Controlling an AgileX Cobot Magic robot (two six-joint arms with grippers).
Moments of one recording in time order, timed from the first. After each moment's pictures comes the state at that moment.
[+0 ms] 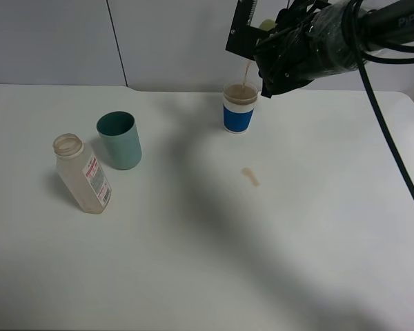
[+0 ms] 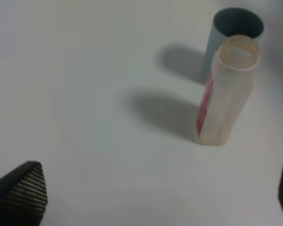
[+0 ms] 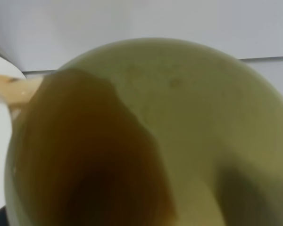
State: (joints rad) left arm 0.01 -0.01 -0.51 -0.07 1.05 0.04; right arm 0.58 2.01 -1.30 -1.72 0.79 0.69
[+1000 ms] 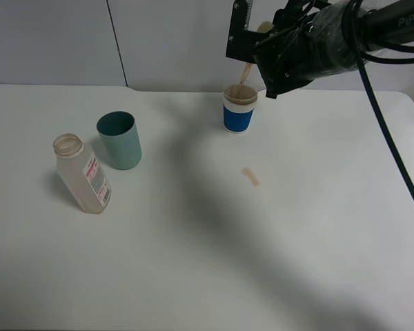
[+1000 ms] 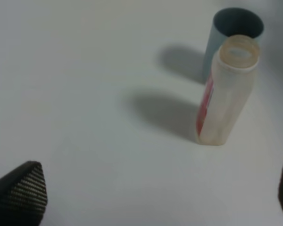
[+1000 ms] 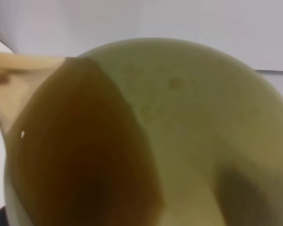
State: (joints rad) left arm 0.01 -0.01 -0.51 -0.07 1.05 0.04; right arm 0.59 2.01 -1.30 -1.72 0.79 0.58
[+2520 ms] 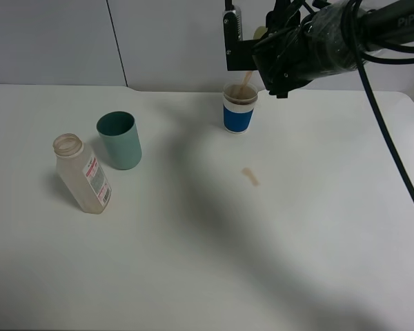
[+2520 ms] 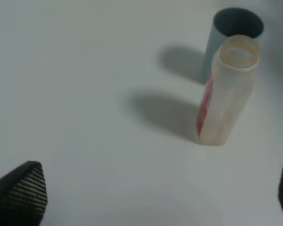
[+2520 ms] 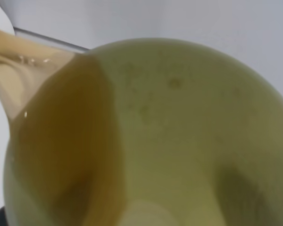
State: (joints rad) left arm 0.01 -0.01 -0.51 -0.07 1.05 0.04; right arm 0.59 2.01 -1.30 -1.72 0.80 0.32
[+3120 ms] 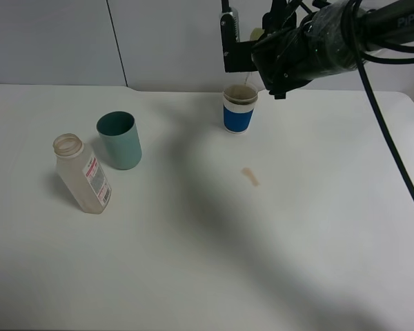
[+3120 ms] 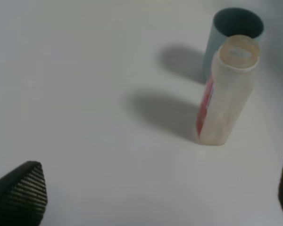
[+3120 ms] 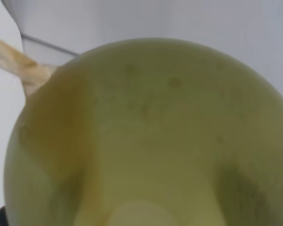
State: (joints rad) left arm 0.01 -0.01 -0.51 -0.07 1.05 0.04; right arm 0.59 2.01 -1.30 -1.72 0.77 0.29
